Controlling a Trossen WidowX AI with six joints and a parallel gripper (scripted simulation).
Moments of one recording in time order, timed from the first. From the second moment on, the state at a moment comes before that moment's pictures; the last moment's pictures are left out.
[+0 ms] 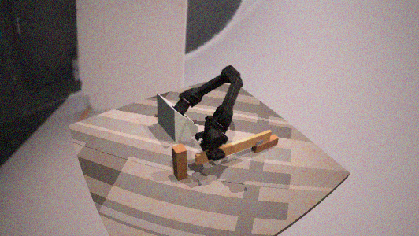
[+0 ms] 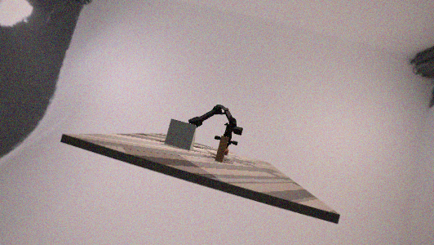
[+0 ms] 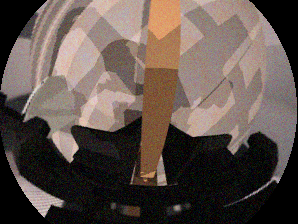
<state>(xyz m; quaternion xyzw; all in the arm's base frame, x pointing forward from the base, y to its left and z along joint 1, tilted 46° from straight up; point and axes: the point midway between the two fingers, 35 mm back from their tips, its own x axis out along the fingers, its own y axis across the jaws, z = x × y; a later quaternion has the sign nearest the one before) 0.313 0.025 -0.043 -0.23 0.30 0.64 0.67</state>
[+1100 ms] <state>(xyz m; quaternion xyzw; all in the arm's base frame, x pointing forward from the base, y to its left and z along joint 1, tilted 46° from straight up) 0.313 0.026 -0.043 -0.23 0.29 0.64 0.67</state>
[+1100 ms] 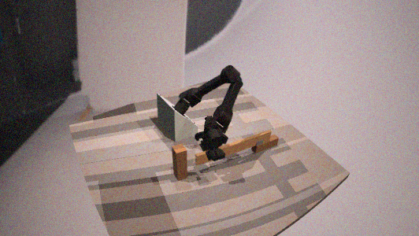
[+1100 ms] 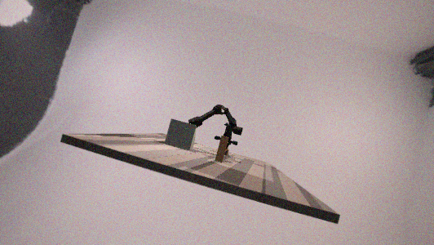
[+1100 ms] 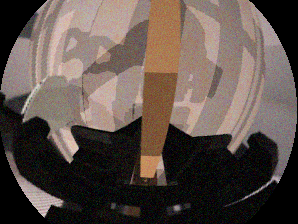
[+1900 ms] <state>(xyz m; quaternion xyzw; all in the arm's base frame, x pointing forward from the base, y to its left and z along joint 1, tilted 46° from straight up) 0.312 0.026 -0.045 -0.23 0.29 0.64 0.67</state>
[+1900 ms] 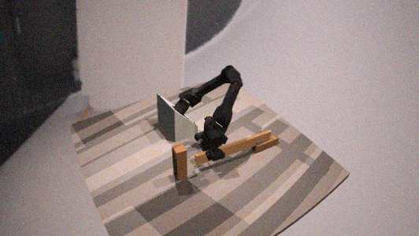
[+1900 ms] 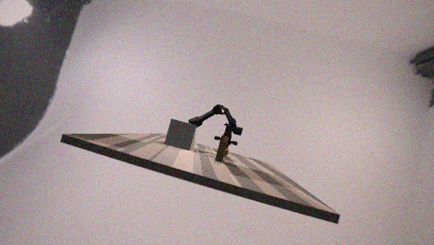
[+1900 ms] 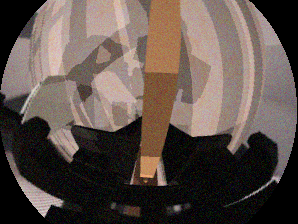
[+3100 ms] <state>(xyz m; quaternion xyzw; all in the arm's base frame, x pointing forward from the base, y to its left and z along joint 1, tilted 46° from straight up) 0.311 0.018 -0.051 -0.23 0.29 0.64 0.67</state>
